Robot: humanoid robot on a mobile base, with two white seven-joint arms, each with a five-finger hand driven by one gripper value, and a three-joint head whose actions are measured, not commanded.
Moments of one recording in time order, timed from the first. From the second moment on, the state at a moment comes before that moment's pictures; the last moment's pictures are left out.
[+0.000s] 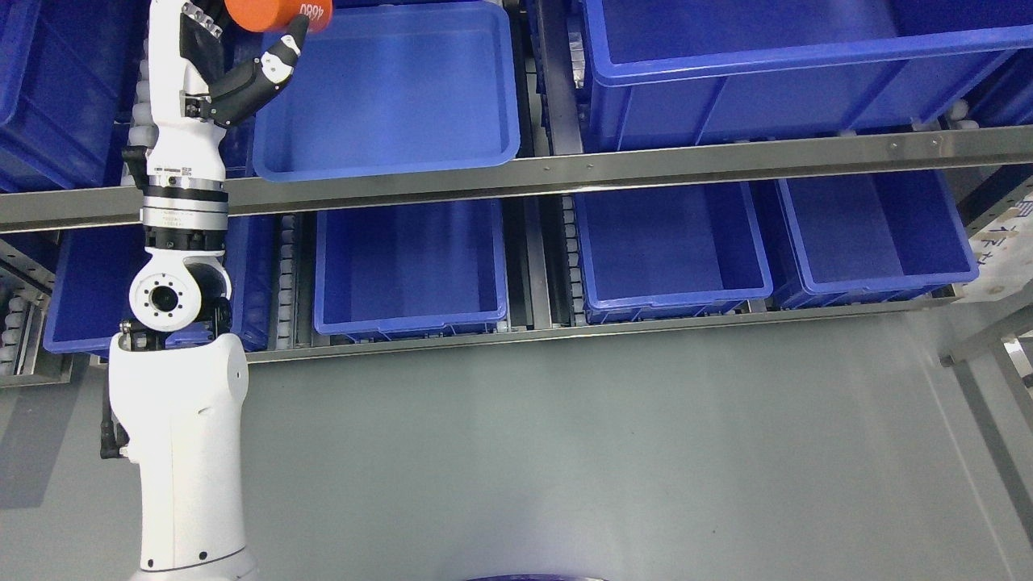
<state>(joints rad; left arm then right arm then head) -0.46 0.03 0.11 -1.57 0.00 -0.31 -0.17 0.00 0.00 0.00 0.00 0.00 -0.03 -0.03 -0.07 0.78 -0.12</state>
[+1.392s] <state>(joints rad) -0.56 0.00 0.11 -1.71 0.00 -0.31 -0.17 0.00 0.00 0.00 0.00 0.00 -0.03 -0.03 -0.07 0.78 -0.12</state>
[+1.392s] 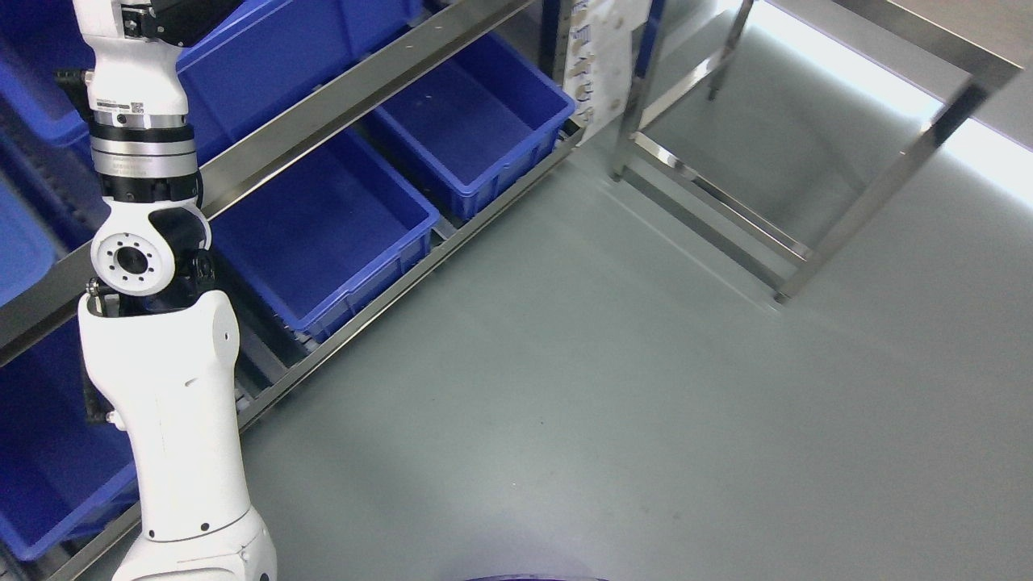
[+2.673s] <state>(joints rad) -0.52 0.00 -0.11 -1.71 0.01 -0.25 -0.23 0.00 0.00 0.00 0.00 0.00 -0.02 -0.03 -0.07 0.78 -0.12</state>
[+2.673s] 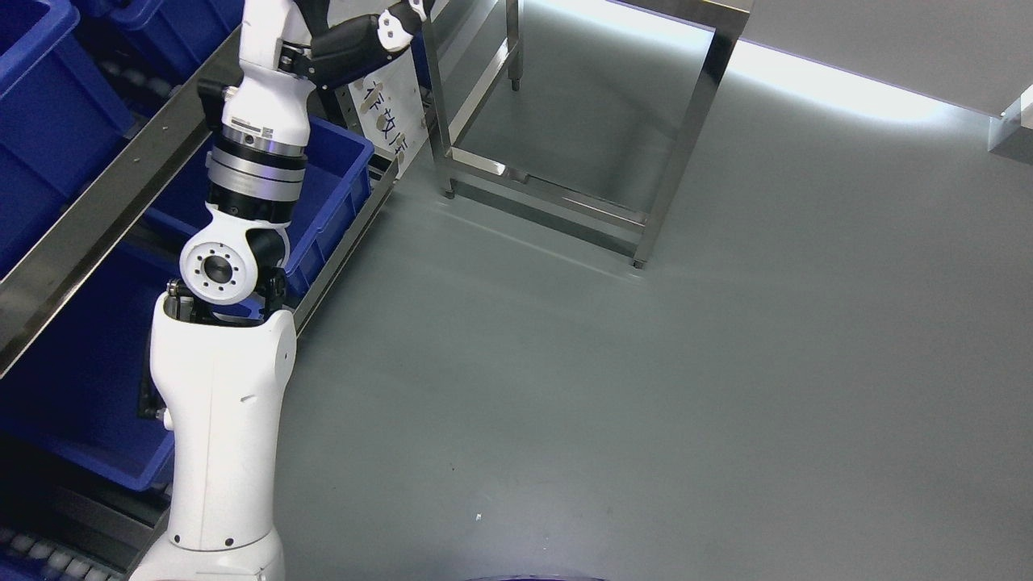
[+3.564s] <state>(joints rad) -0.51 0.00 -0.23 -1.66 0.10 -0.22 -0.23 0.00 0.00 0.00 0.00 0.00 -0.02 -0.03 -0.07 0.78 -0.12</state>
